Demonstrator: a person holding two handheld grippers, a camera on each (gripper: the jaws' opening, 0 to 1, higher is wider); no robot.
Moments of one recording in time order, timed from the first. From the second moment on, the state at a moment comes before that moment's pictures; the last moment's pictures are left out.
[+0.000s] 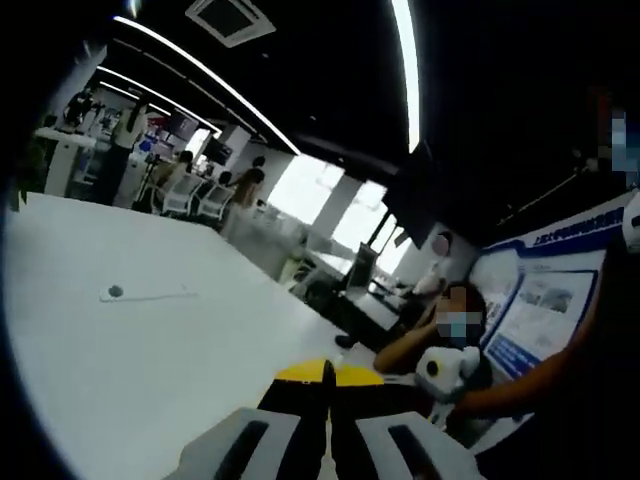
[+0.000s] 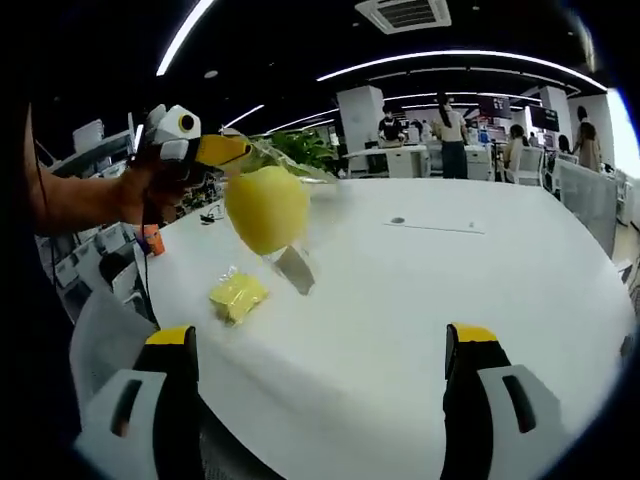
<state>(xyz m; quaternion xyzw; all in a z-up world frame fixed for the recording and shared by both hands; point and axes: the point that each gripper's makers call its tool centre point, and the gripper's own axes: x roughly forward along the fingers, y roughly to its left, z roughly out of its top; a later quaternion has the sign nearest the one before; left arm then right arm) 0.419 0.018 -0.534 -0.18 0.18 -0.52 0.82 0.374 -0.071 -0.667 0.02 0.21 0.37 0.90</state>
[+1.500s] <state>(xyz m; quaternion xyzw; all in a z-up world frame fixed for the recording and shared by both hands) 0.412 0.023 -0.453 -0.22 0.14 -0.54 0.80 0.410 -0.017 -0.524 0.06 0.04 0.51 0.86</state>
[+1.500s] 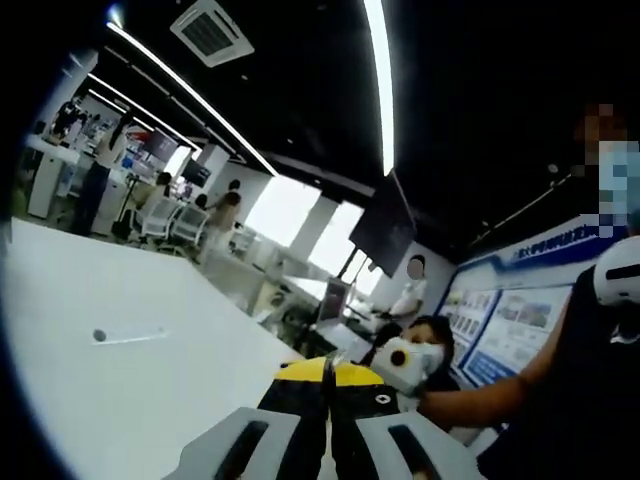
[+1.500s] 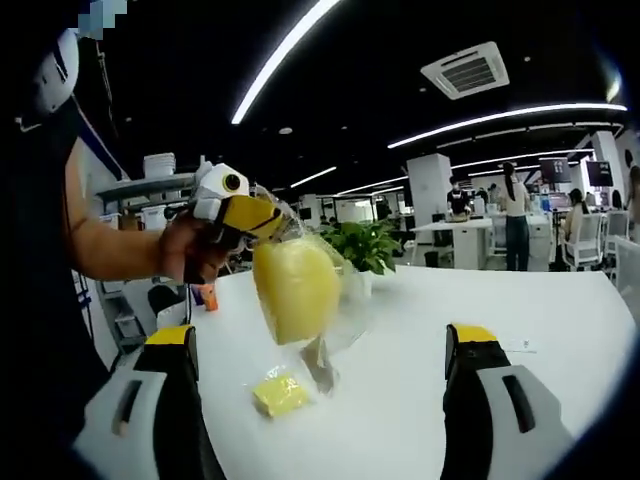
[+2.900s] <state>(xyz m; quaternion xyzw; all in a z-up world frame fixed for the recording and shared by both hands) 0.401 0.032 -0.471 -0.29 0.15 -0.56 0.76 0.396 0.028 -0.529 0.09 0.03 0.57 0.82</state>
